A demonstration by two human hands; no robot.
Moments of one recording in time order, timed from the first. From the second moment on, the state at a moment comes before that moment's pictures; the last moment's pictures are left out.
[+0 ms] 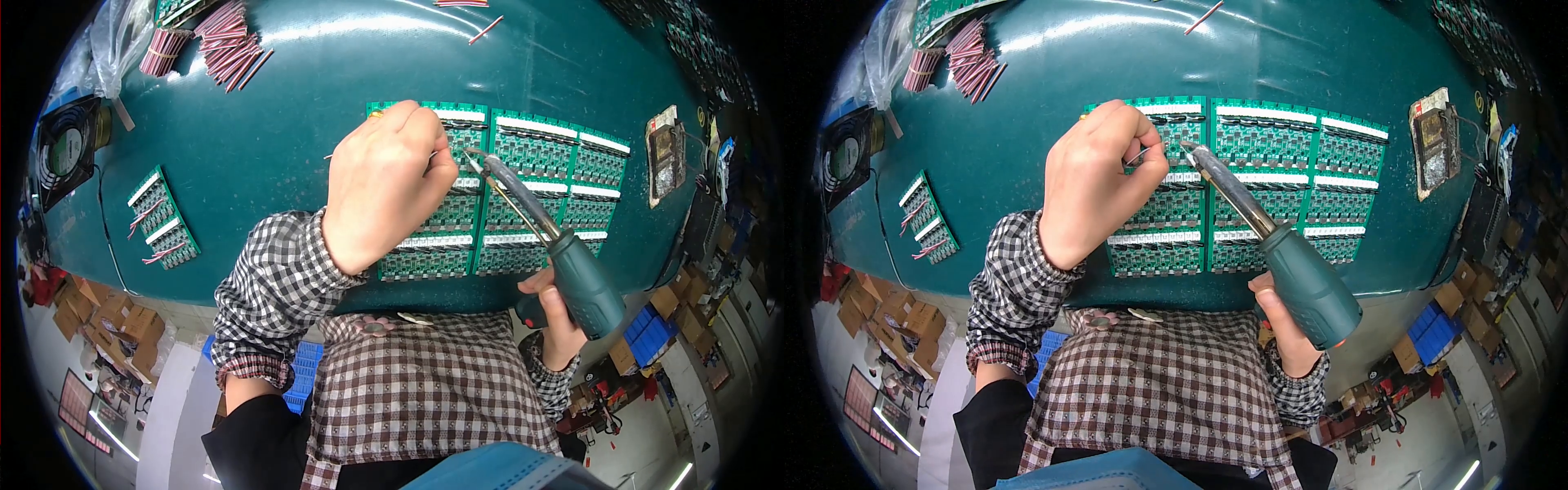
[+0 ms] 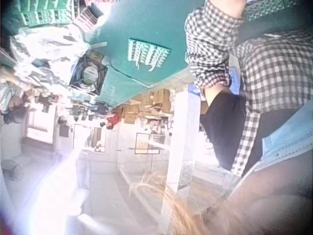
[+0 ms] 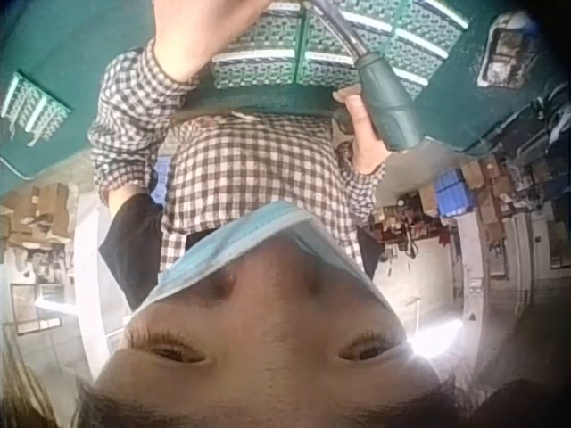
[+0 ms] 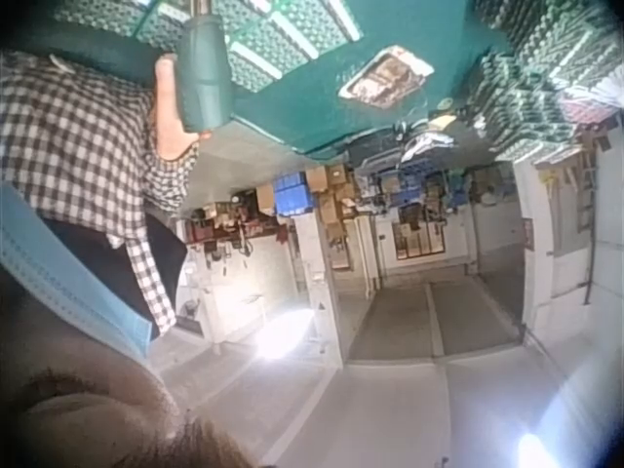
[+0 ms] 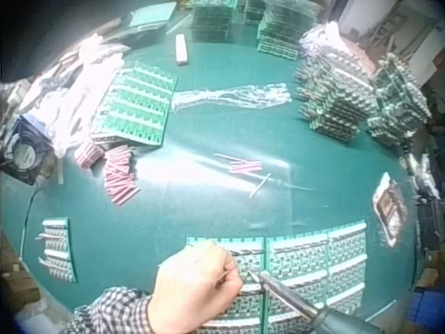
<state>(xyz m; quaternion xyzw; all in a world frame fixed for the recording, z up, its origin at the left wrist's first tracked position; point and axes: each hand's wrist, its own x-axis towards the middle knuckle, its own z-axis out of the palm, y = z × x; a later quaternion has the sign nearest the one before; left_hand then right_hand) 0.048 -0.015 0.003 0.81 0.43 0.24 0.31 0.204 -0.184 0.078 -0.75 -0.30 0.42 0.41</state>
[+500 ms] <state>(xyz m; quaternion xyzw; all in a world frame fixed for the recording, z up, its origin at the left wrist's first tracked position) -0.020 0.008 0.028 0.75 0.51 0.34 0.22 0.213 -0.191 0.071 -0.71 -0.27 0.41 0.51</state>
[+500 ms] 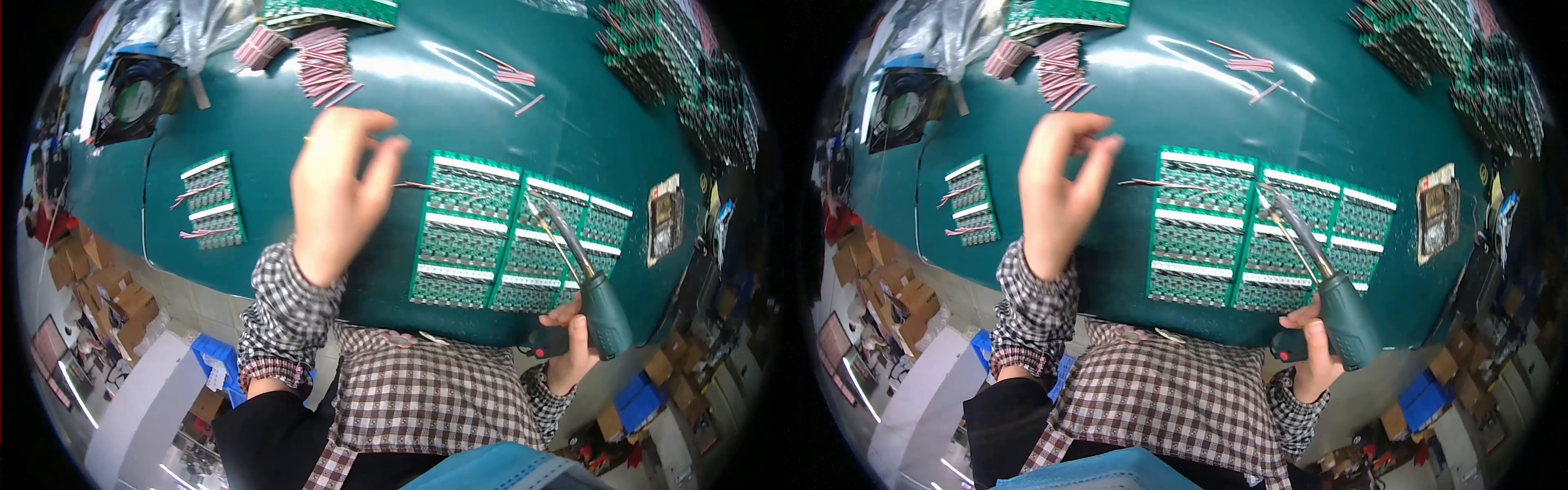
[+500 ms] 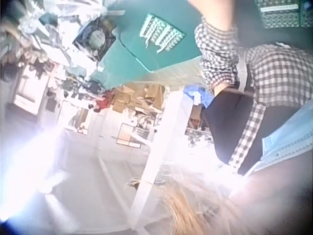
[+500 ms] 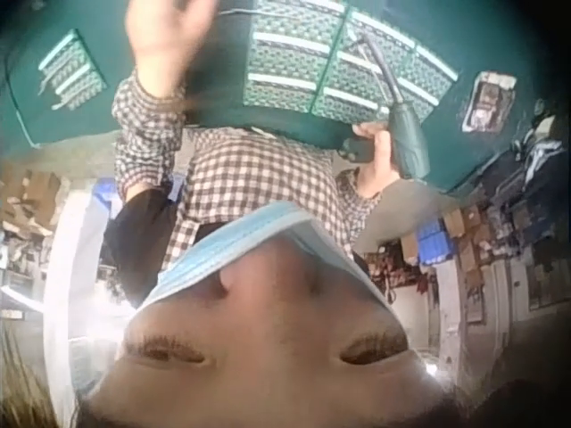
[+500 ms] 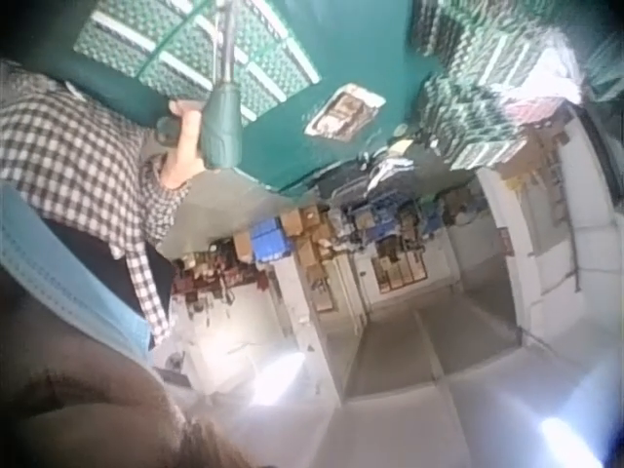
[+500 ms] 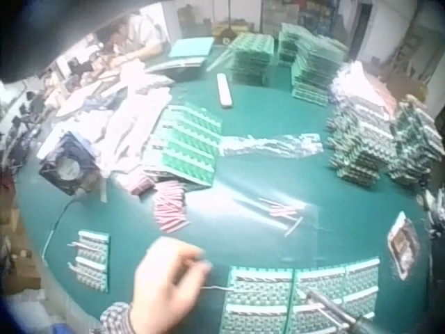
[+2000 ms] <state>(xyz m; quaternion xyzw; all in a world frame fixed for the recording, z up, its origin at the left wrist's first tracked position) -0.029 0.030 0.005 0.72 0.55 0.28 0.31 0.219 -0.200 0.072 -0.67 -0.23 0.38 0.59</state>
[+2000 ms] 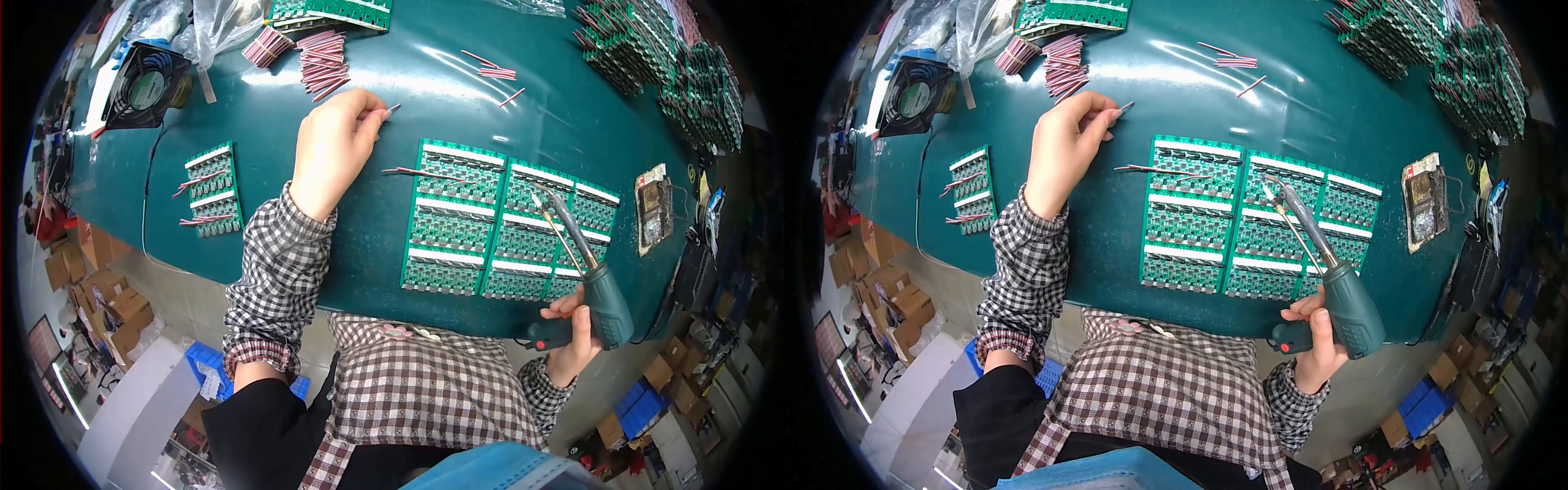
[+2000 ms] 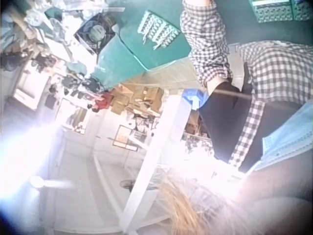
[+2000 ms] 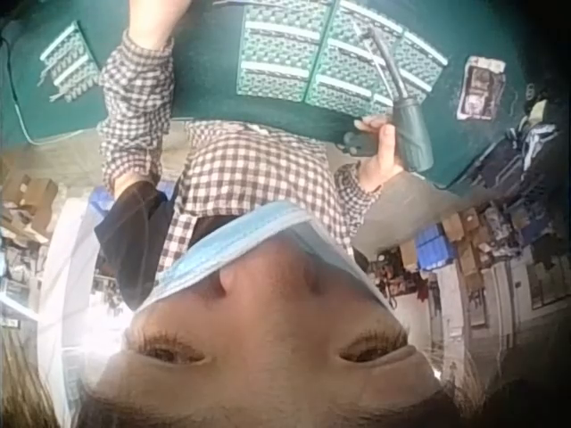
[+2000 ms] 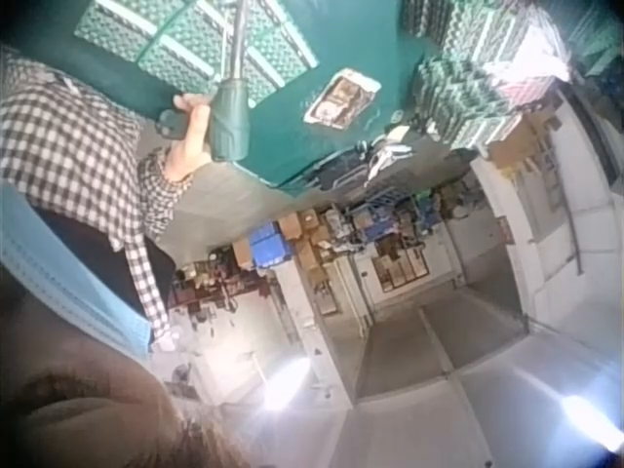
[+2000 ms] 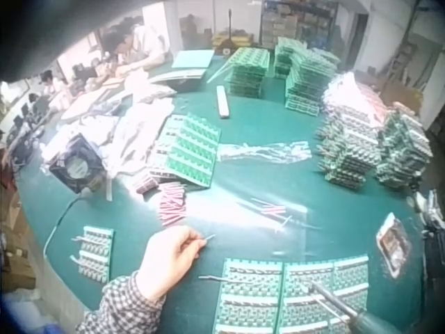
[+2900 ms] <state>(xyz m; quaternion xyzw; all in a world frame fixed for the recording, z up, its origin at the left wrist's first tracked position) 0.058 -0.065 0.046 0.37 0.33 0.36 0.79 0.190 -0.108 0.073 -0.64 -0.35 0.35 0.58</state>
